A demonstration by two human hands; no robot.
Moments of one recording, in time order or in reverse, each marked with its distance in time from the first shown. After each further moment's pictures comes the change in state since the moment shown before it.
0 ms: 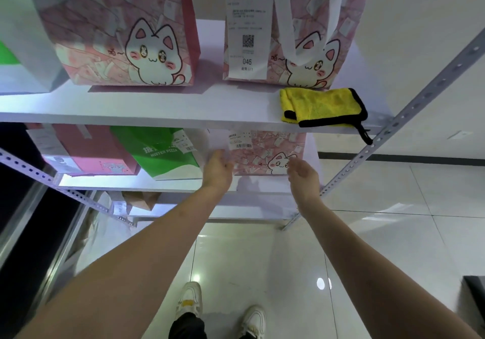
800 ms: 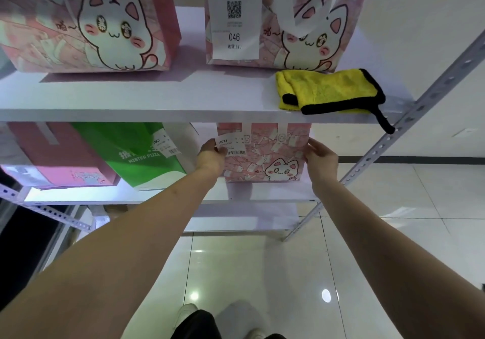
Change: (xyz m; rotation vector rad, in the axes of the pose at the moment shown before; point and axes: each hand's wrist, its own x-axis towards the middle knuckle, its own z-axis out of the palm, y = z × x) left_hand 0.107 -0.023 0.043 -0.029 0.011 -0.018; right_hand 0.096 0.014 -0.016 0.277 0.119 -0.004
